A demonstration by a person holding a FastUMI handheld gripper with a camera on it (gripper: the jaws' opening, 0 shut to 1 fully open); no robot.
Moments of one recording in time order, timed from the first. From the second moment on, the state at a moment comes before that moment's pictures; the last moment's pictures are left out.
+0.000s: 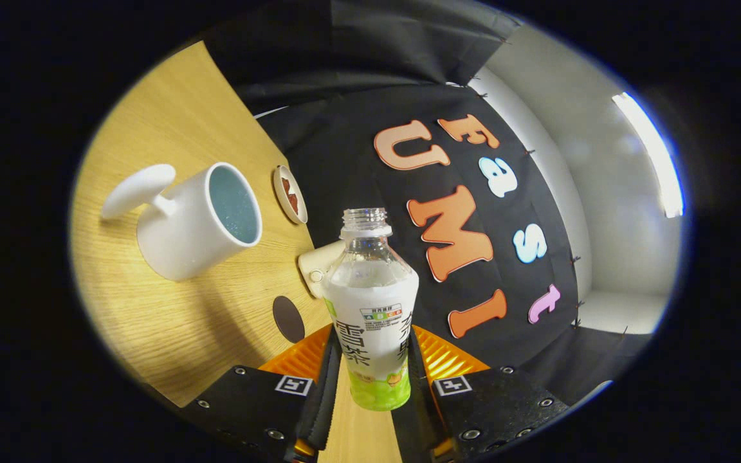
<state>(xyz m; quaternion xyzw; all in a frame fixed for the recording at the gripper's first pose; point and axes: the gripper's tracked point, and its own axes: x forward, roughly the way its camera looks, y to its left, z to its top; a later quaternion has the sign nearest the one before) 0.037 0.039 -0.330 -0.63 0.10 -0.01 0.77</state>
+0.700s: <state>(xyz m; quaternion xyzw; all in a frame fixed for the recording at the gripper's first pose) 0.036 0.060 -0.333 -0.74 0.06 0.03 0.67</state>
